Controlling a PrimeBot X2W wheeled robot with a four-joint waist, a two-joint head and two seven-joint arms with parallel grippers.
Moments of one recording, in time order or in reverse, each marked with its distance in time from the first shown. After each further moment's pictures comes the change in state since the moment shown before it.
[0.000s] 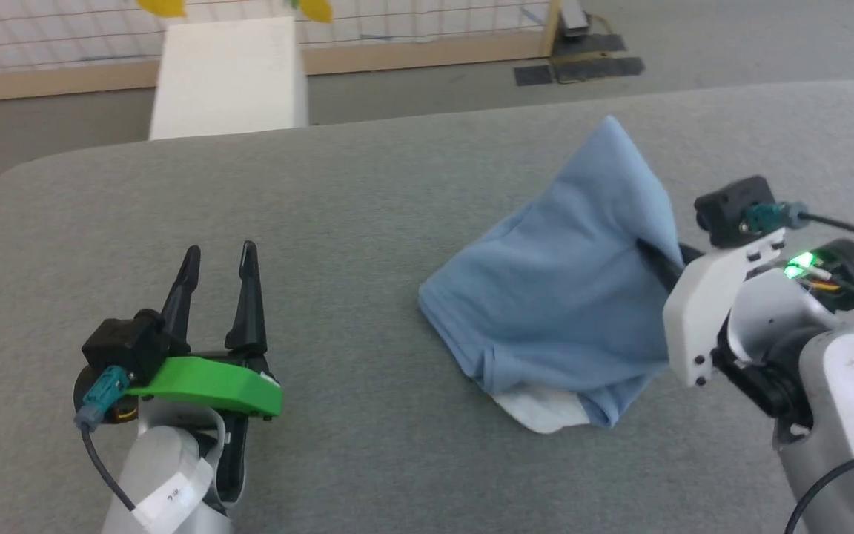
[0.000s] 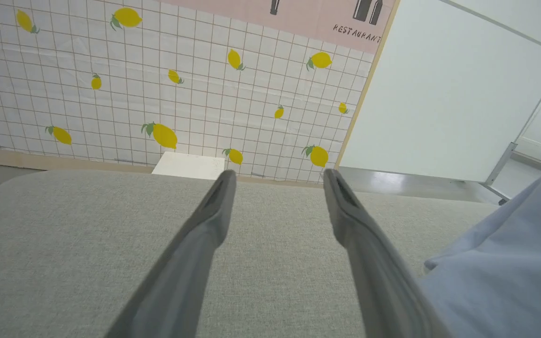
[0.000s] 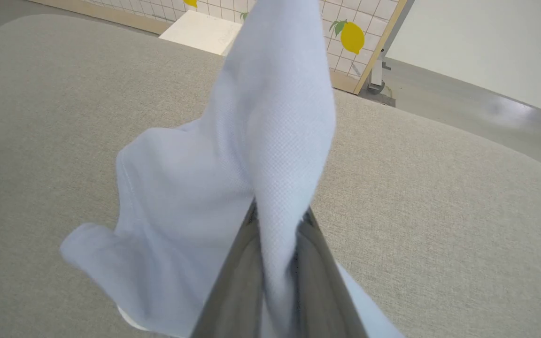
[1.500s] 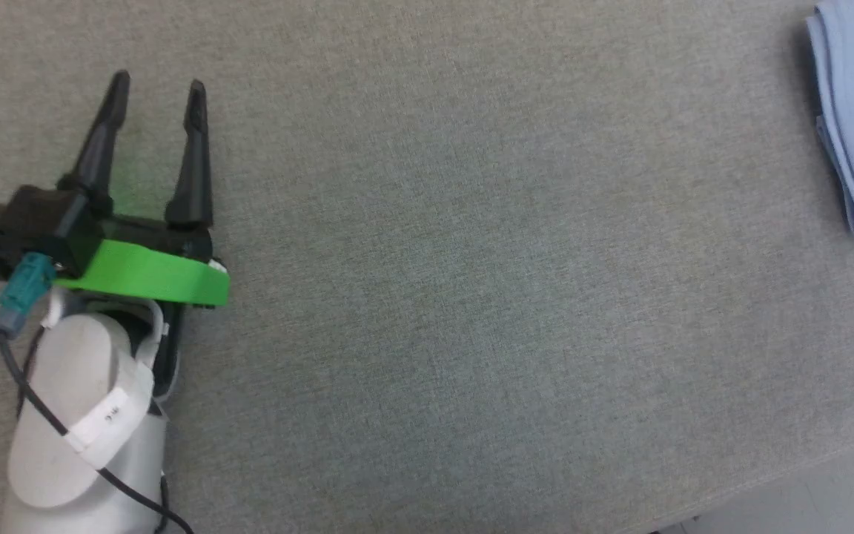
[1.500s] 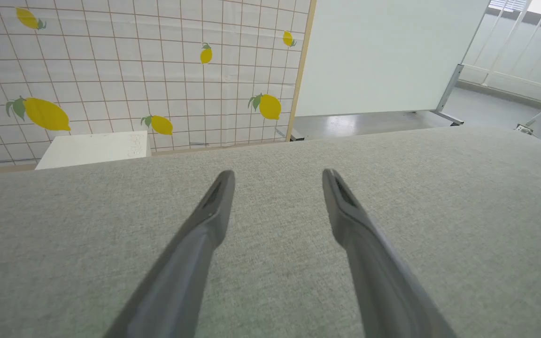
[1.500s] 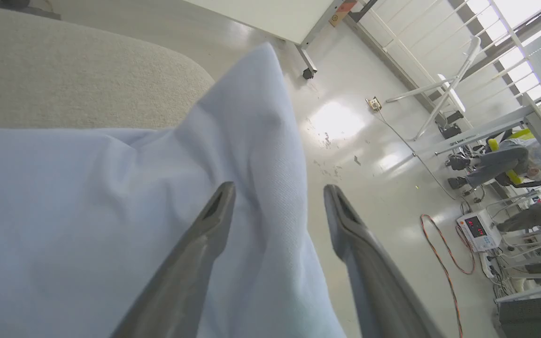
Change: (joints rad) left arm -0.208 0.174 -0.063 -0.184 0.059 0.009 0.063; right arm -0.482 -0.209 -0.616 0.707 -0.504 0.000 -0.574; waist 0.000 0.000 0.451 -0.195
